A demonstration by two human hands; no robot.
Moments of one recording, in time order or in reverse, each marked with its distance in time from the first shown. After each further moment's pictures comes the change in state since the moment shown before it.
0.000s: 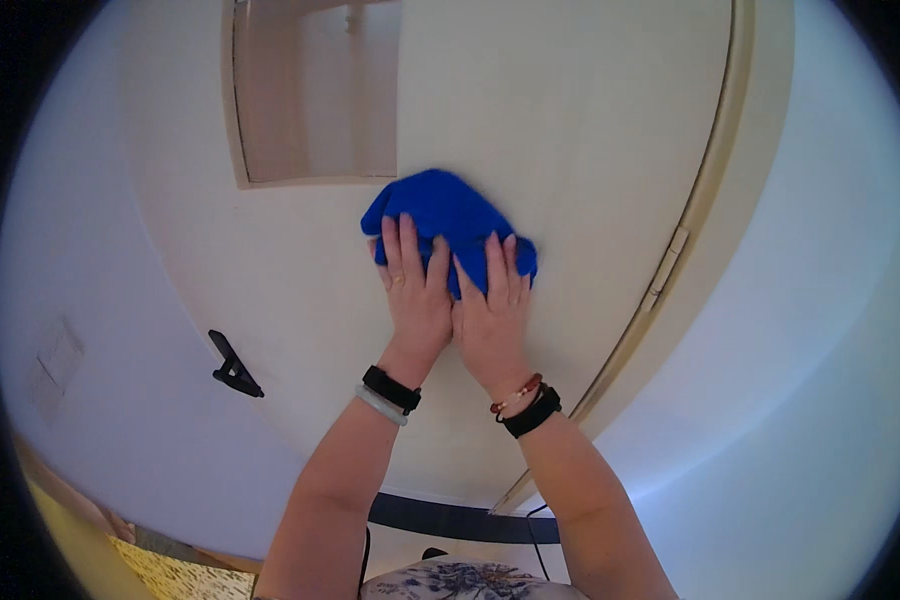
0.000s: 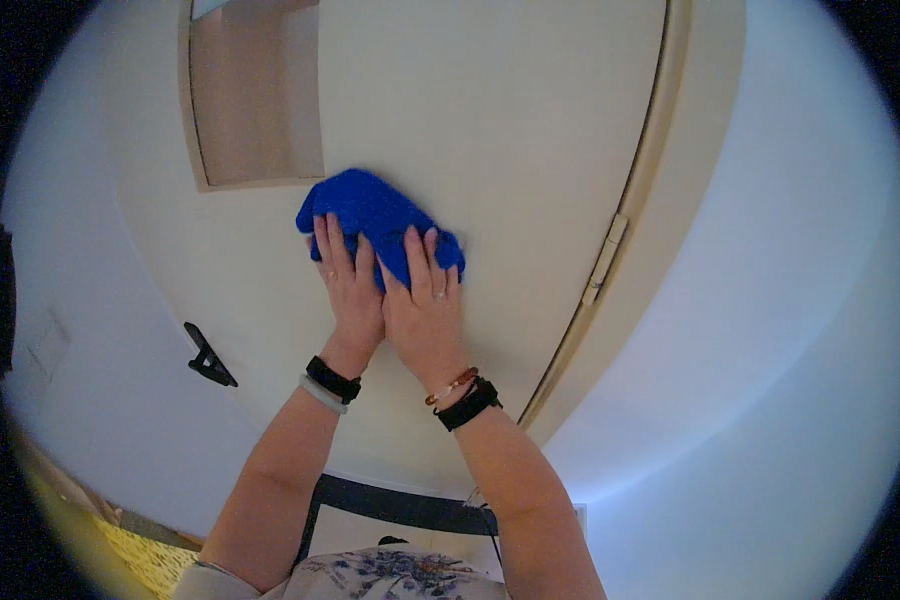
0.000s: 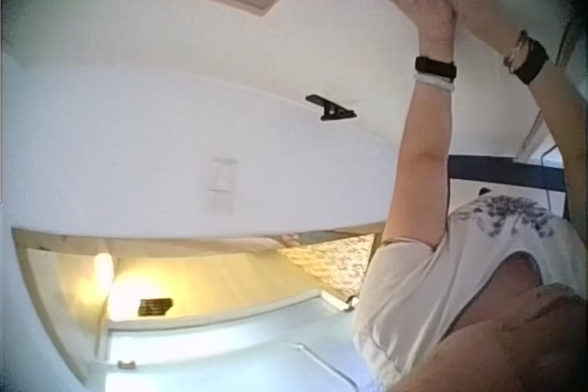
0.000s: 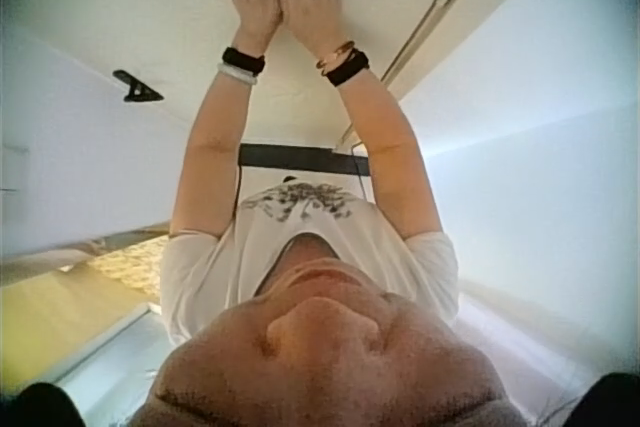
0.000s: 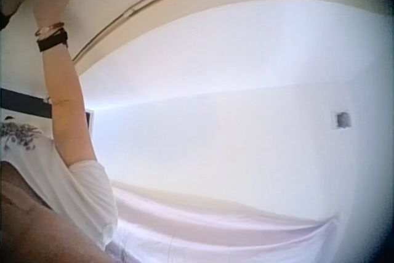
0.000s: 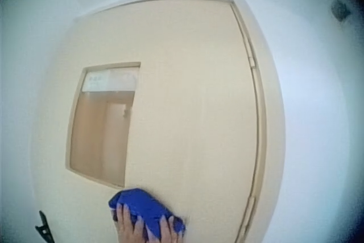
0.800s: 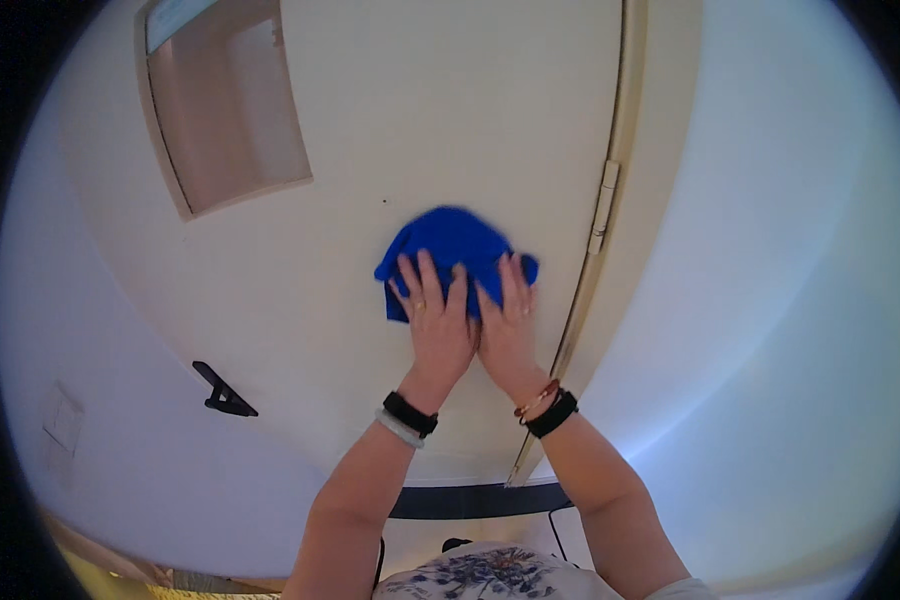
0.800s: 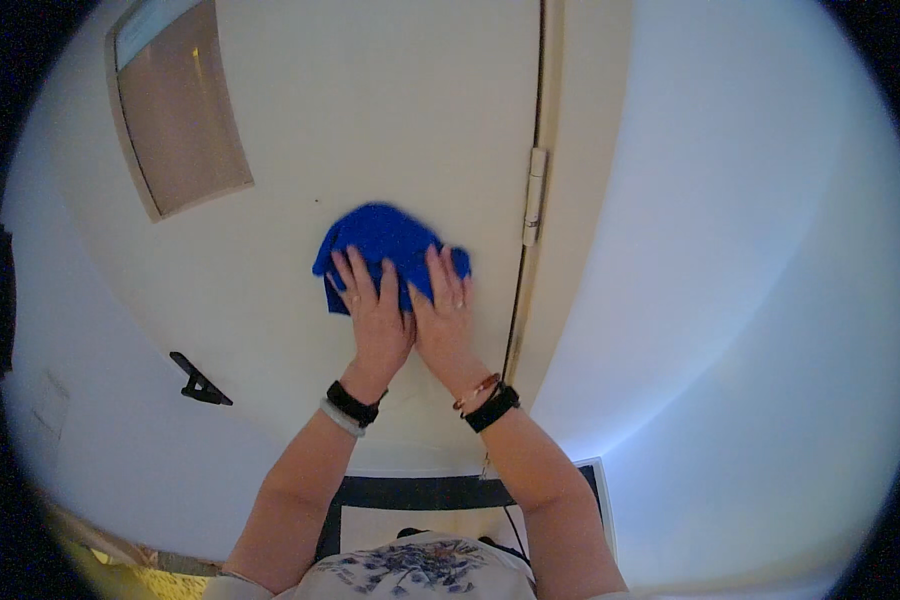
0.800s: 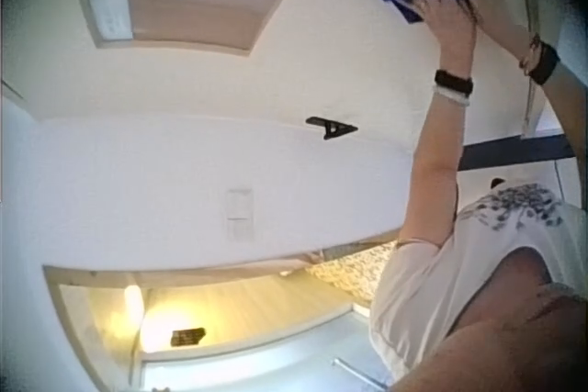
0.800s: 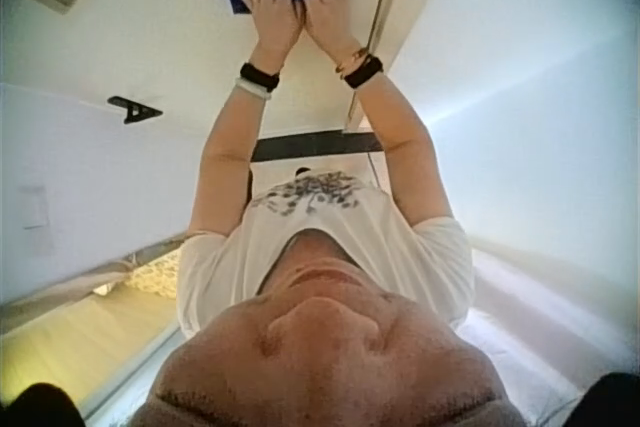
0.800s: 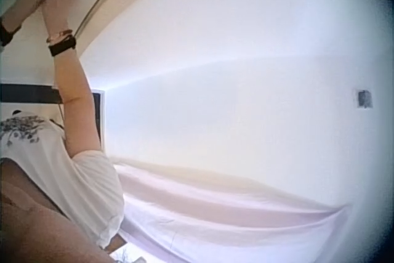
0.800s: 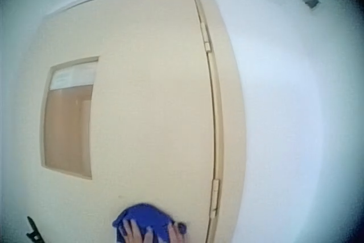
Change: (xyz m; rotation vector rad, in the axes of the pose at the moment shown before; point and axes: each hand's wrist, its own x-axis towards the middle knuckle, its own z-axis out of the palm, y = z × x) left_hand -0.045 -0.015 0.013 -0.197 -0.308 -0.165; right_hand -0.037 0.017 0.048 -0.051 -0.178 0.107
